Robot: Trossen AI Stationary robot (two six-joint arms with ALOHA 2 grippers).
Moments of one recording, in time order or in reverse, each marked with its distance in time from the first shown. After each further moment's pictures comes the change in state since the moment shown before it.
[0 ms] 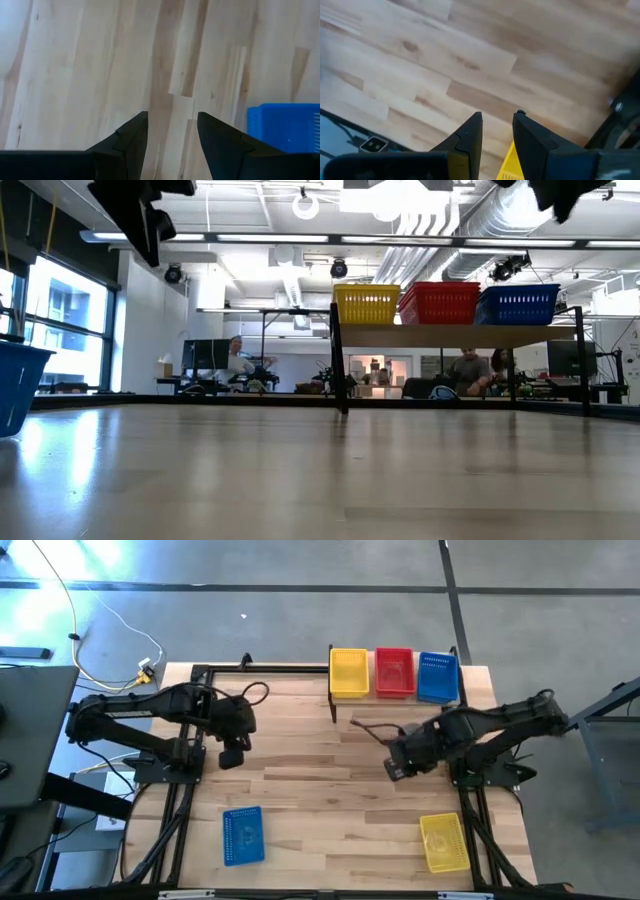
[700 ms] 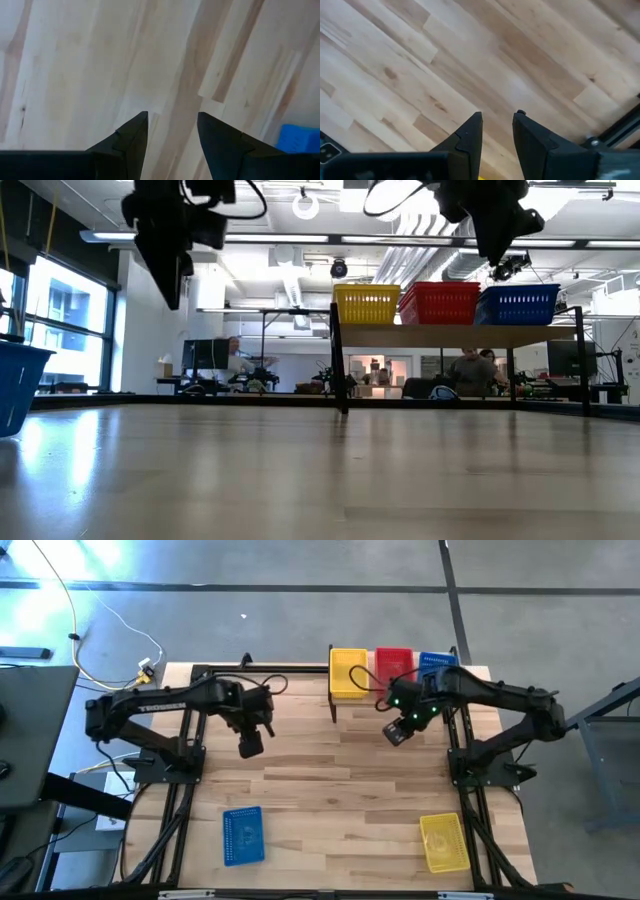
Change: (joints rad) left arm 0.168 0.212 0.005 0.035 0.003 0.026; right arm -0.437 0.000 0.000 -0.002 -0.036 -0.717
